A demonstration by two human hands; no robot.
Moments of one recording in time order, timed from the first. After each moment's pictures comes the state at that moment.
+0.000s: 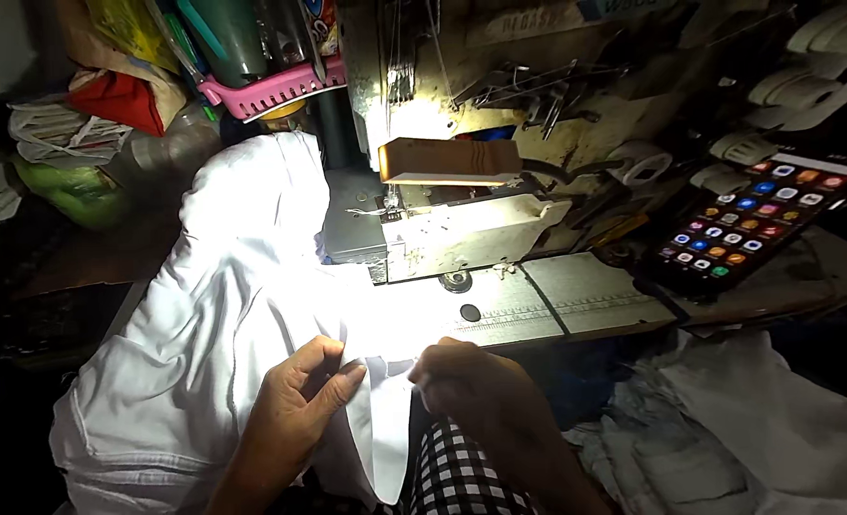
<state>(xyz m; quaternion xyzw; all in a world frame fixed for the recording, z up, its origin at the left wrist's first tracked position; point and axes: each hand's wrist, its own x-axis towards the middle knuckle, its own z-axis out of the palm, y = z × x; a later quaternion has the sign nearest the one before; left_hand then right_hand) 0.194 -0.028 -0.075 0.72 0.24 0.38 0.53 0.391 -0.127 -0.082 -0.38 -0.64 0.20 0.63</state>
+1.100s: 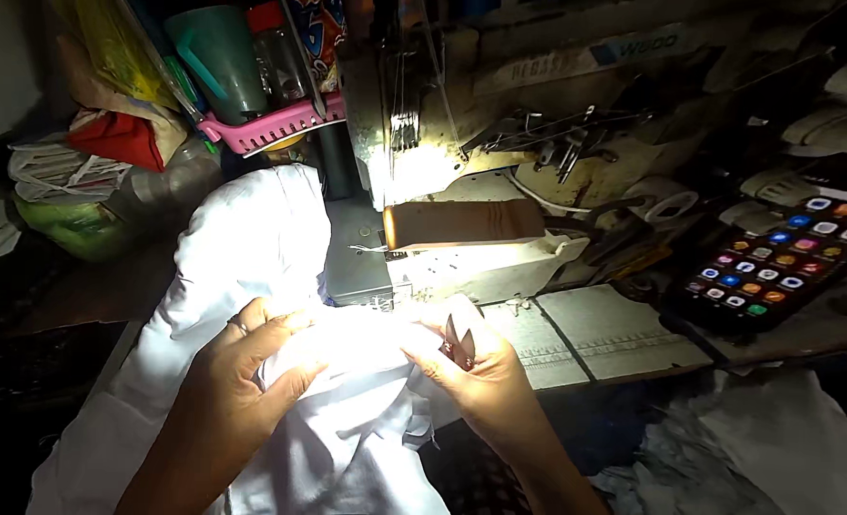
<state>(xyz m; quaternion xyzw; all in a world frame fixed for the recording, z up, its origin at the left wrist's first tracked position) 0.191 0.042 -0.016 0.87 0.27 0.38 0.17 0.404 -0.069 -0.077 -0.51 -0.47 0.20 0.69</state>
